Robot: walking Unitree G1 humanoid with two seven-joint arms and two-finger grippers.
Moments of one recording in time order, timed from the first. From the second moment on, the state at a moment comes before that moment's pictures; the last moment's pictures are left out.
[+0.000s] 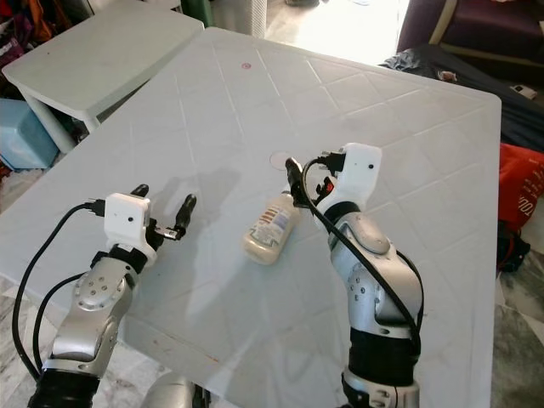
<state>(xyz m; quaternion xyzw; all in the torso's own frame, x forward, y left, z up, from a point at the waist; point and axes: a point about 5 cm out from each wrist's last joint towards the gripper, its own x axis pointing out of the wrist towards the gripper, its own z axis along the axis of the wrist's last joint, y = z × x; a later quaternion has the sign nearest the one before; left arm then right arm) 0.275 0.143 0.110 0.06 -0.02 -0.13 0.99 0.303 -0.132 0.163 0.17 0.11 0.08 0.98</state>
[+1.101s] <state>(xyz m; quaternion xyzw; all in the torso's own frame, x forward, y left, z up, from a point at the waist) 0.276 0.138 0.112 0.05 -0.03 -0.14 0.99 0.305 -0.100 0.139 0.31 0.25 0.14 0.91</state>
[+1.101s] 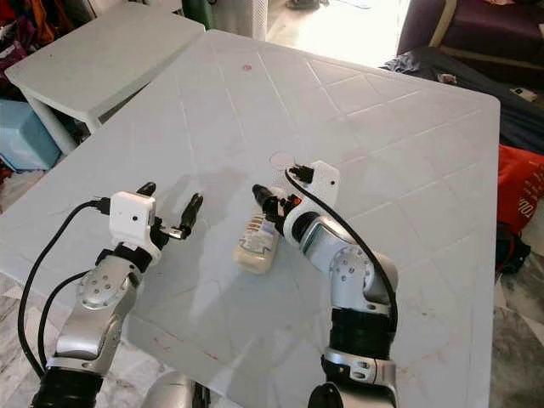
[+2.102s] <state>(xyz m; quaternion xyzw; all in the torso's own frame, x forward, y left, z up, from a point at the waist) 0.280 0.136 0.114 0.05 -0.03 -0.14 0.99 0.318 -0.128 0.194 0.14 -0.02 0.10 0.98</state>
